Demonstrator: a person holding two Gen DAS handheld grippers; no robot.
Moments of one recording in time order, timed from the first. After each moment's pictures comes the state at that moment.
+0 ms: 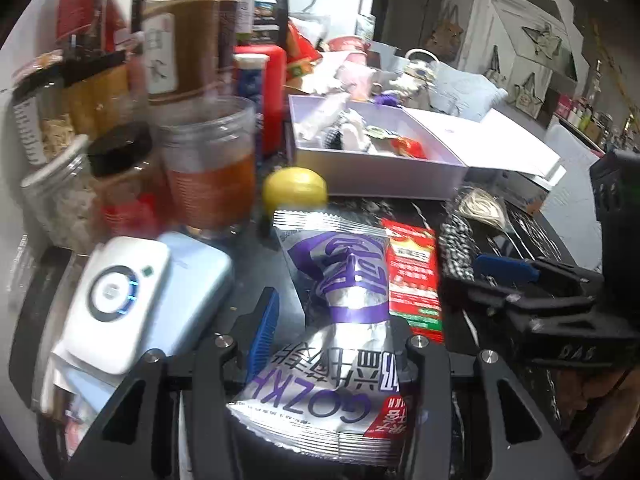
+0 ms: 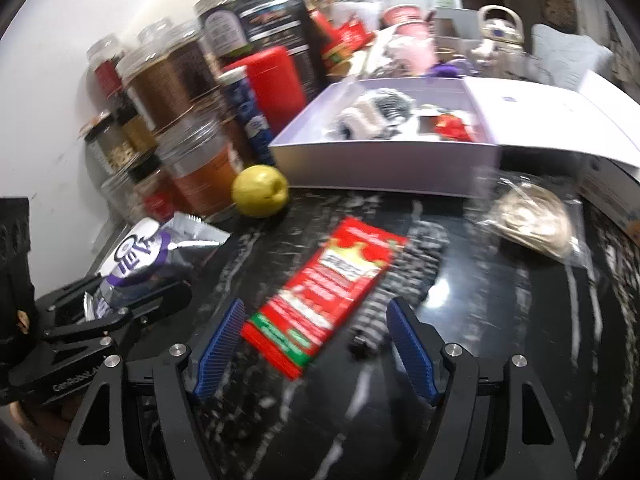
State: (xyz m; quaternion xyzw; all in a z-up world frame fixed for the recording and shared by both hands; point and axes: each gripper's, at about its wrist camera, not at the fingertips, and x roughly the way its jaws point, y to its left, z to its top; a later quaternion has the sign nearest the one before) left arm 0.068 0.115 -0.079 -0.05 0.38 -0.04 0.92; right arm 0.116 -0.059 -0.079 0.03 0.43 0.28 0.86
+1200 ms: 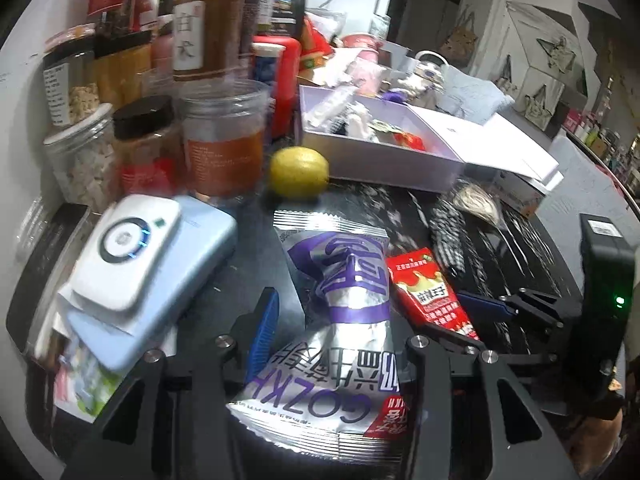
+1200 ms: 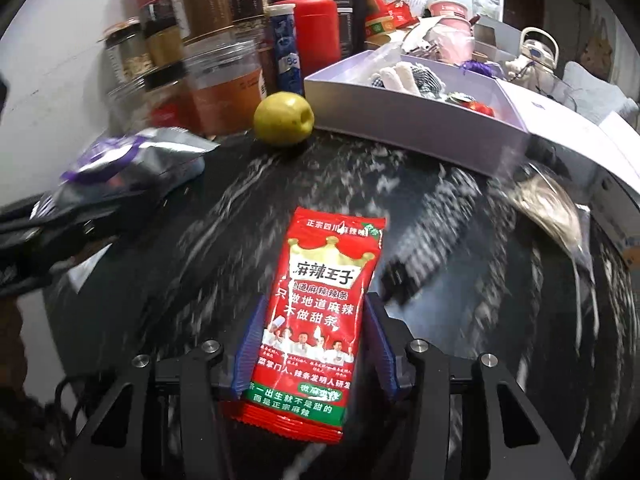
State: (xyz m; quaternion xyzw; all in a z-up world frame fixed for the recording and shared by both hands) left arm 0.041 0.103 -0.081 -0.08 0.40 -0.03 0.91; right arm 0.077 -0.047 -0.108 -0.09 0.44 0.28 0.85
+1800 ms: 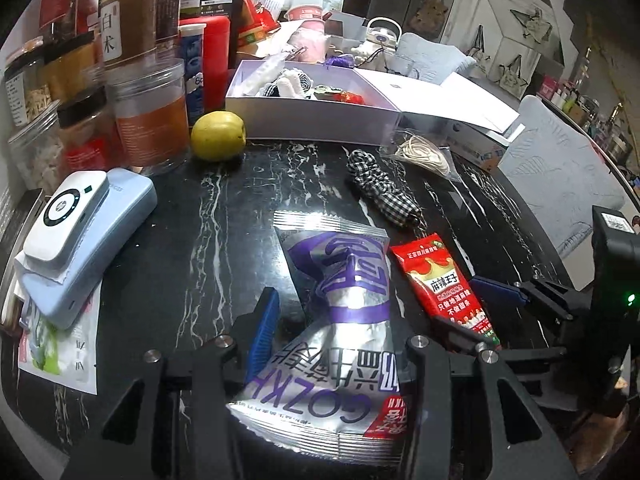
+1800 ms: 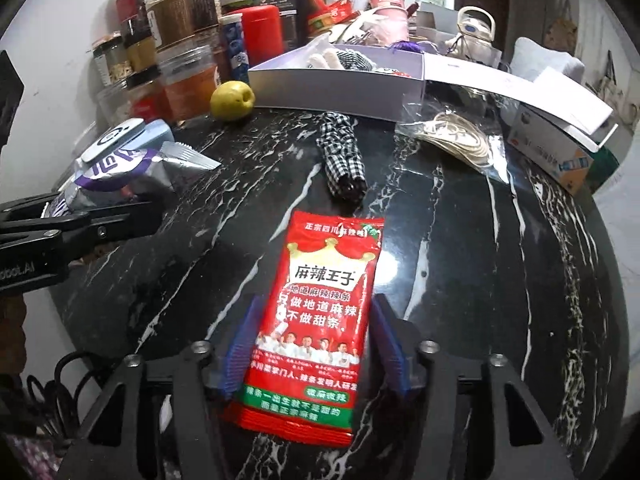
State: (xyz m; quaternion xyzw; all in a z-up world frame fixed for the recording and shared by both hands) left arm 0.023 0.042 -0.089 -0.06 0.43 -0.07 0.90; right arm 0.036 -0.120 -0.110 -0.08 0.44 0.23 0.86
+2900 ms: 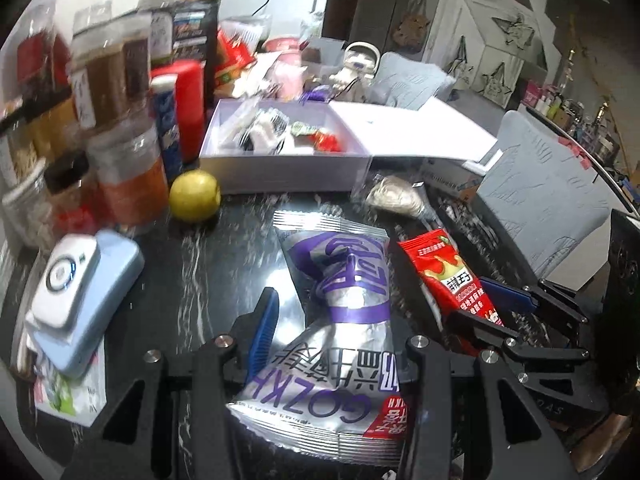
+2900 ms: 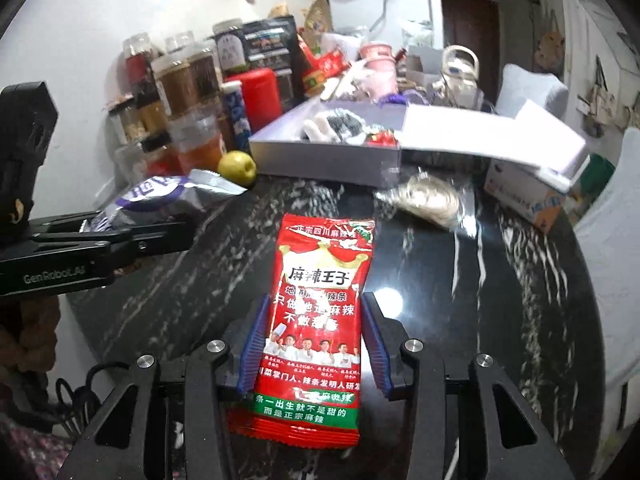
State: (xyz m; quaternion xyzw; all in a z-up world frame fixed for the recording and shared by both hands) left arm 0.038 0.025 -0.040 -0.05 0.39 -0.10 0.91; right arm 0.034 -0.148 -0.050 -0.04 0.37 0.25 0.89
